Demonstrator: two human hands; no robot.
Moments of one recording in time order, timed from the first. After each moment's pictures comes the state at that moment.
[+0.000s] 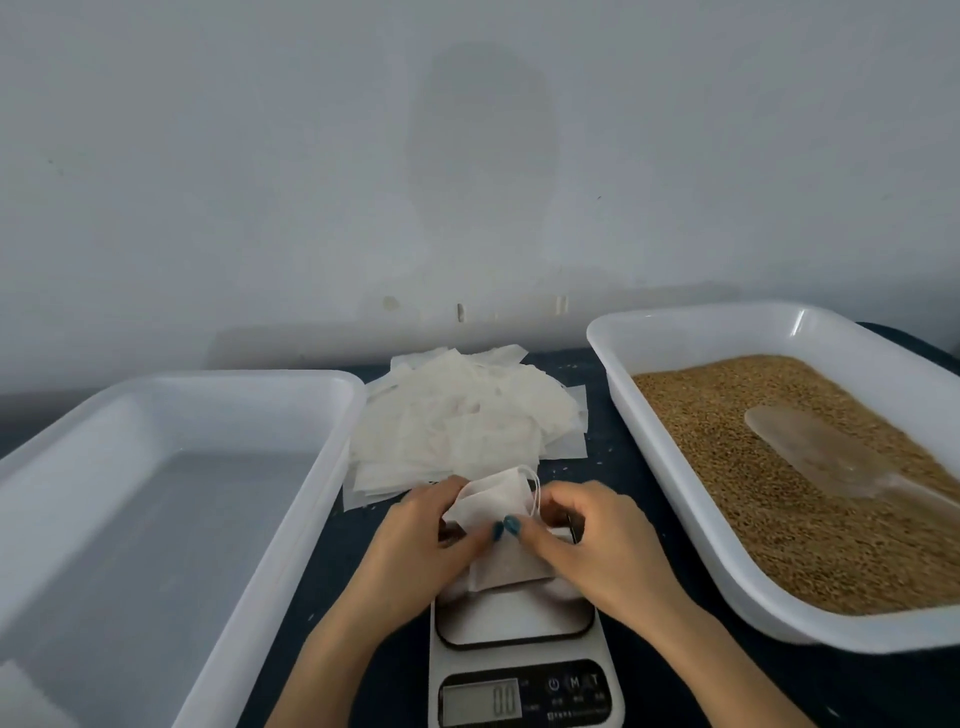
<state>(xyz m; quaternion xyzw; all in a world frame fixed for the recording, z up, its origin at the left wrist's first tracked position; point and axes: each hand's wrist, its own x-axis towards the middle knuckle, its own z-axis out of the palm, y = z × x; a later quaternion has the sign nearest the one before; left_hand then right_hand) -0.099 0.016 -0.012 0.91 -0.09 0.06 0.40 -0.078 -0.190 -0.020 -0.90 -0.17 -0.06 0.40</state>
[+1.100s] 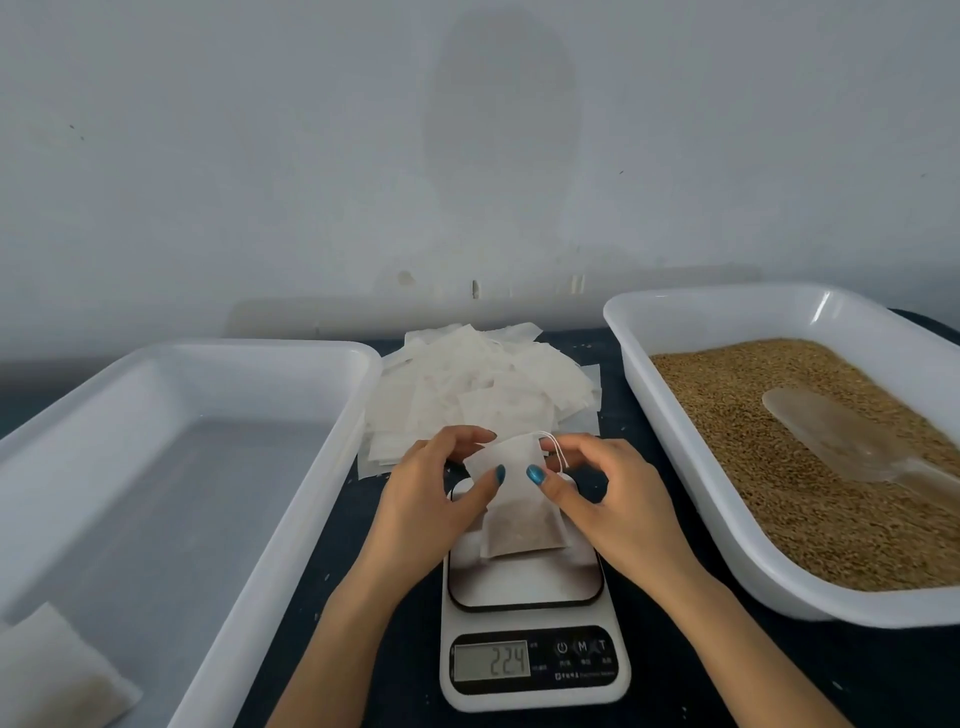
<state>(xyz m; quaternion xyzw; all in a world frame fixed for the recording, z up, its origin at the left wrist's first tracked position) -0.099 0.010 -0.007 0.90 -0.04 0.13 0.42 -0.073 -0.191 -0.017 -0.87 -0.17 -0.10 0.45</state>
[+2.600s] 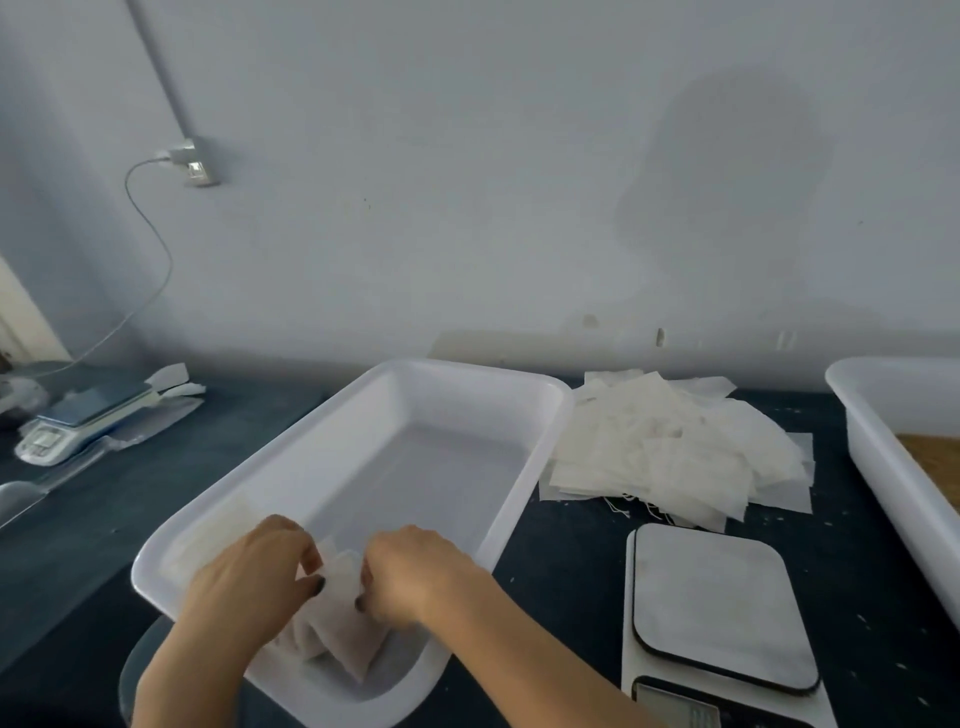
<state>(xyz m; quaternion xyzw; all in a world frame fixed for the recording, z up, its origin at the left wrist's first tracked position) -0.271 0.206 0.048 0.95 0.30 0.00 0.00 -0.163 0.081 0.034 -0.82 -0.50 0.21 0.17</state>
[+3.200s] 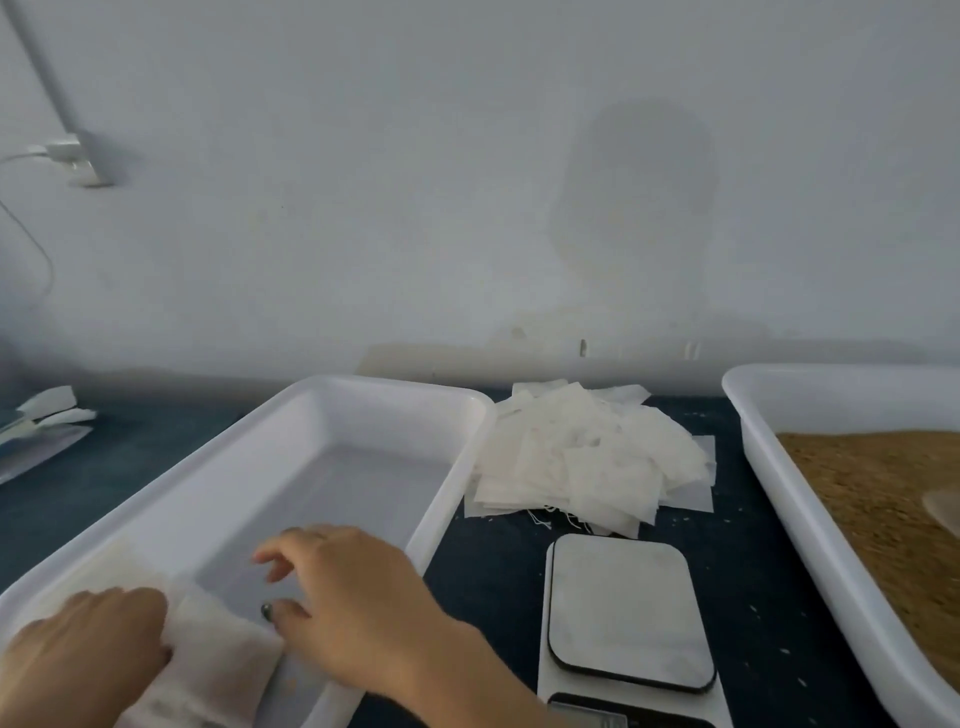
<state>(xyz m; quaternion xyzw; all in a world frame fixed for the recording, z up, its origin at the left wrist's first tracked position) -0.289 0.307 -0.014 0.94 0.34 -0.06 -0.07 -0.163 0.030 0.054 -0.76 -0.53 0.09 0.38</state>
